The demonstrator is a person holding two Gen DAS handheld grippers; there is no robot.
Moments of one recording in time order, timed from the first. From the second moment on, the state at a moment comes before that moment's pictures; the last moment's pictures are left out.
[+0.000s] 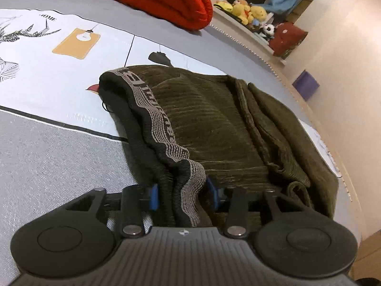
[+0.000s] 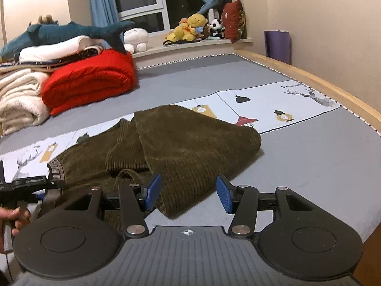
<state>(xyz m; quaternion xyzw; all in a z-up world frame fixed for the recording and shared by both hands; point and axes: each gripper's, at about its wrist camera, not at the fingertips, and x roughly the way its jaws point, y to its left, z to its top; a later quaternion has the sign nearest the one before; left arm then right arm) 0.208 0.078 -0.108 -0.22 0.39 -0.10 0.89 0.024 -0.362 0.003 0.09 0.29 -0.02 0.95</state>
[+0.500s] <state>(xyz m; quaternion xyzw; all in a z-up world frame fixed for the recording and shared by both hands) 0.157 0.170 -0.074 -0.26 0.36 0.05 0.90 0.016 -0.363 0.011 0.11 0.28 -0.04 0.95</state>
